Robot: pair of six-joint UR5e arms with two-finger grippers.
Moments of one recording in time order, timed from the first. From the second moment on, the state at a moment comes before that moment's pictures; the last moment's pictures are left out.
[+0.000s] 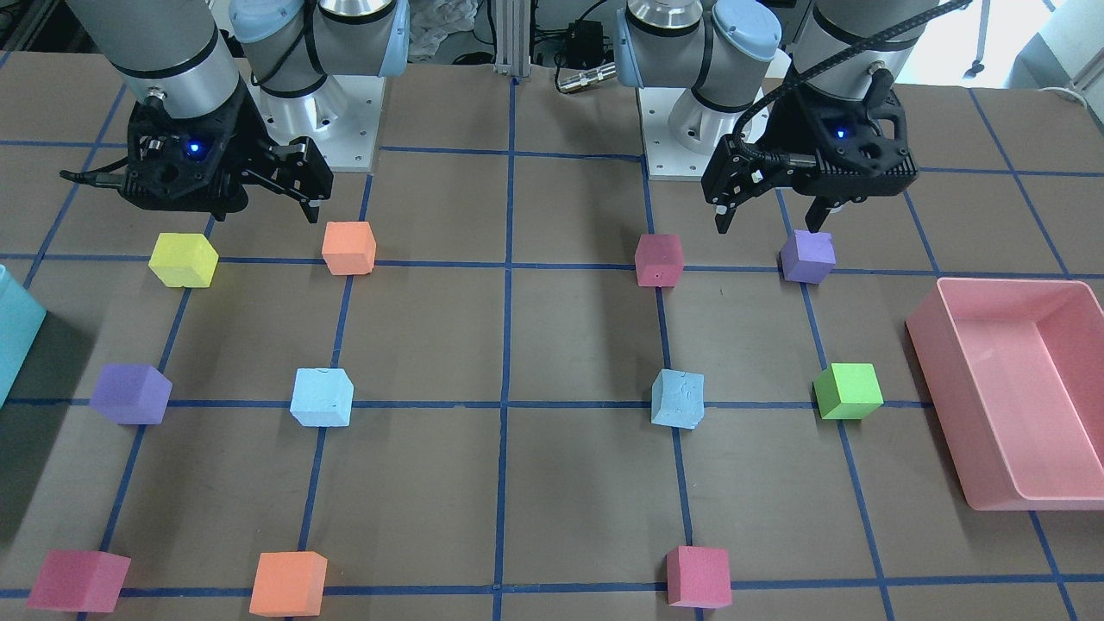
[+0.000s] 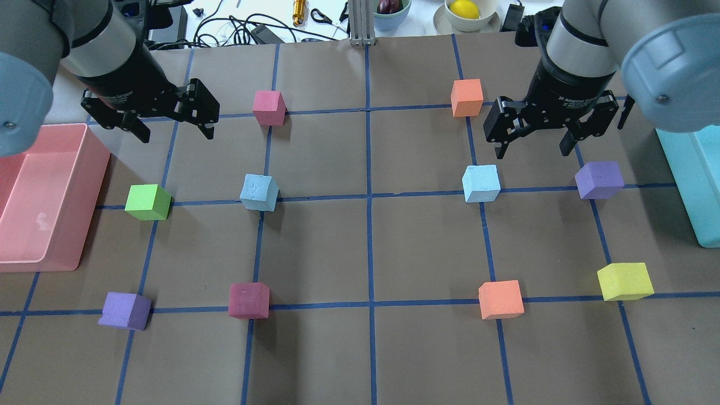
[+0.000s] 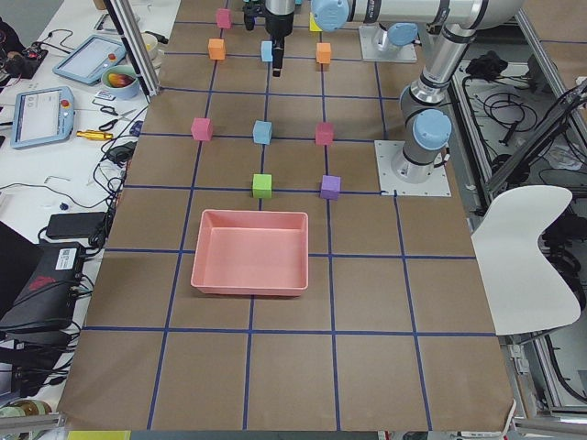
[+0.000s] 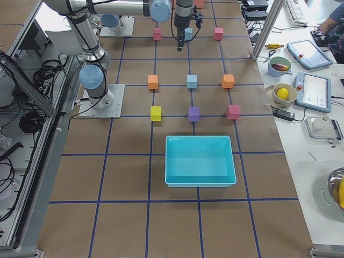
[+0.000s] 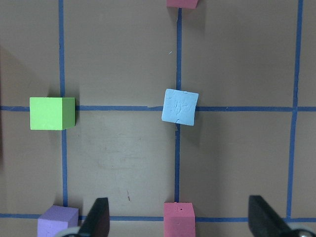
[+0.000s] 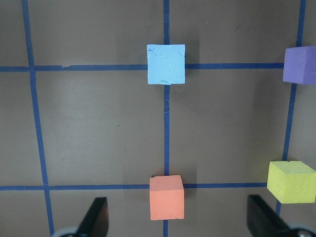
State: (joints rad) left arm -1.55 -1.53 -1.61 -1.50 1.59 0.00; right arm 1.57 -1.59 1.63 -1.55 -1.58 0.00
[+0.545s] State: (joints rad) left arm -1.55 -1.53 -1.61 -1.50 1.59 0.00; right arm 1.57 -1.59 1.63 -1.55 -1.58 0.00
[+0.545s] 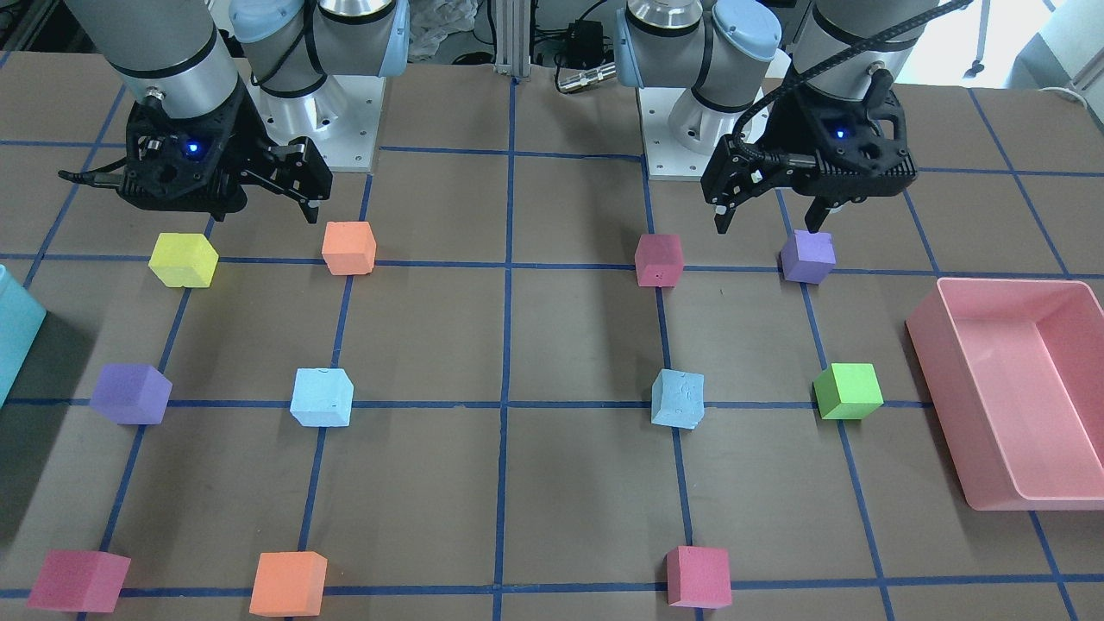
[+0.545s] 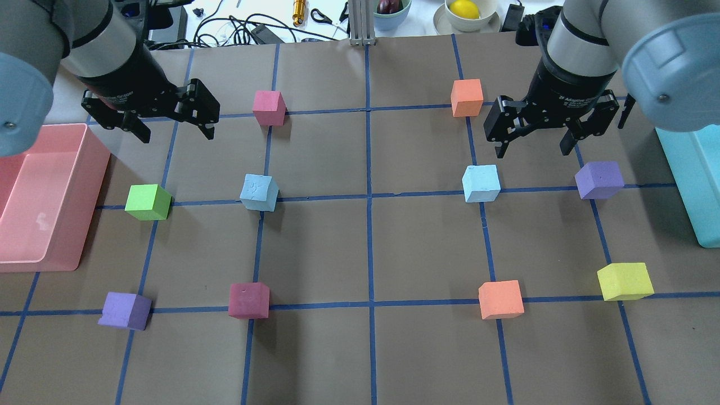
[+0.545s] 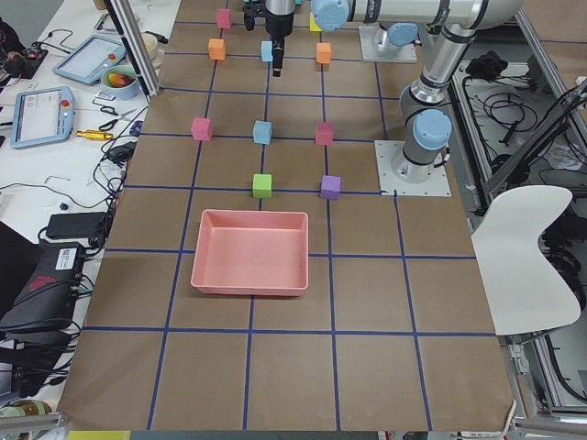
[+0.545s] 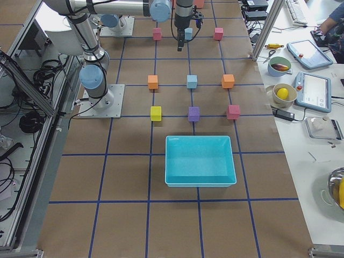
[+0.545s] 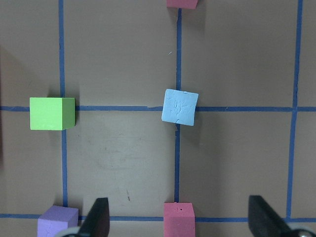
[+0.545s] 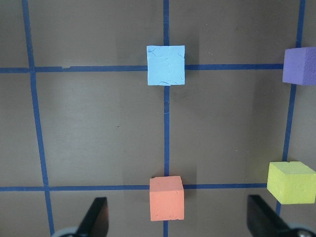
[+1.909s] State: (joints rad) left arm -1.55 -1.53 -1.61 -1.50 1.59 0.00; right arm 1.55 -1.53 1.64 -1.64 -1.59 0.00
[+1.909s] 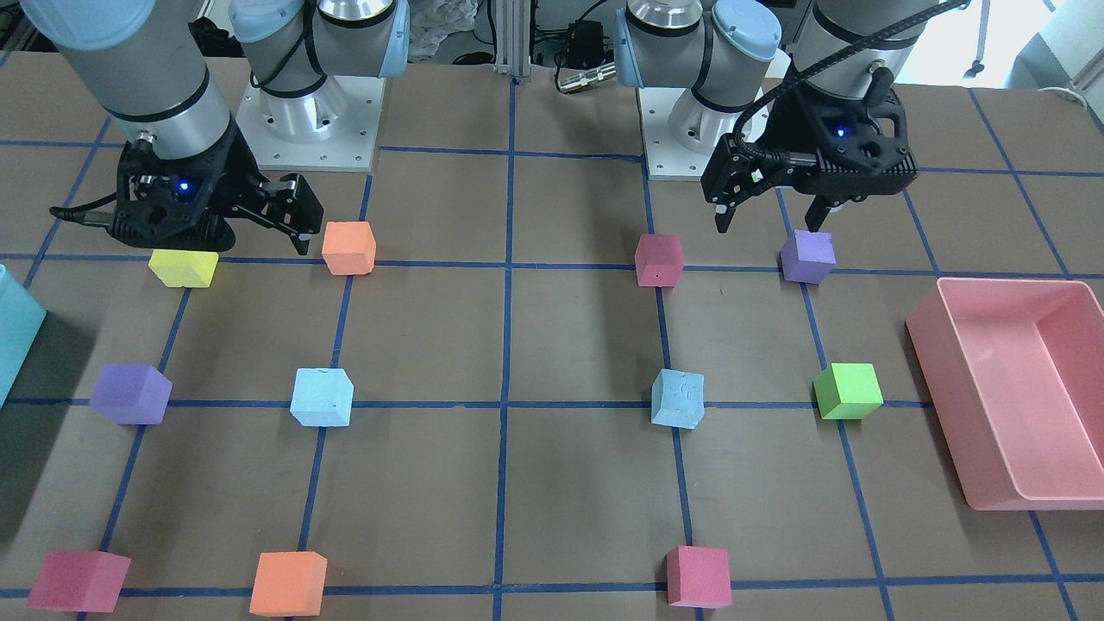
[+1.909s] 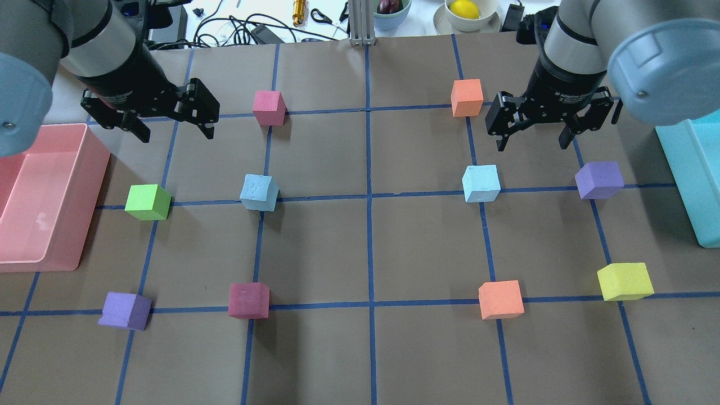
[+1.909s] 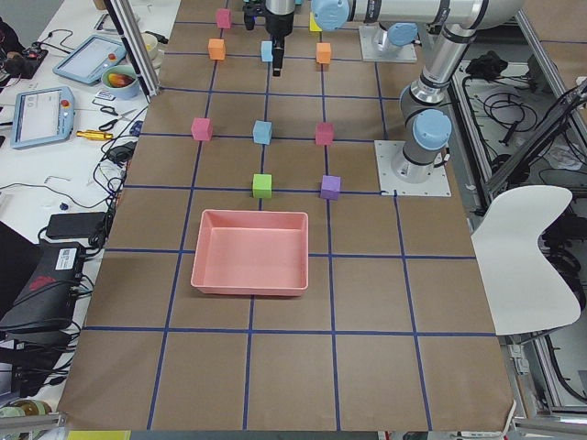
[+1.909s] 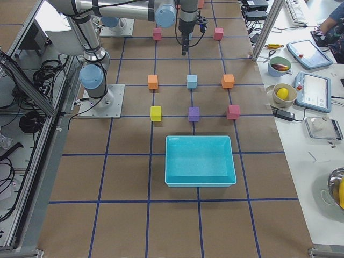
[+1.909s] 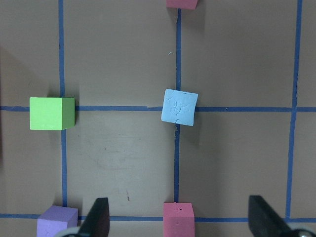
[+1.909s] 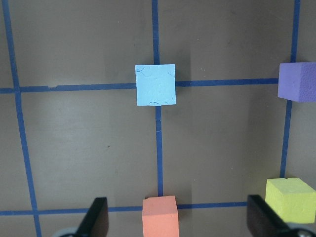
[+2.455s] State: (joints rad) left arm -1.55 -1.53 -1.61 -1.50 1.59 0.00; right arm 1.54 -1.34 1.64 -1.90 -1.59 -0.06
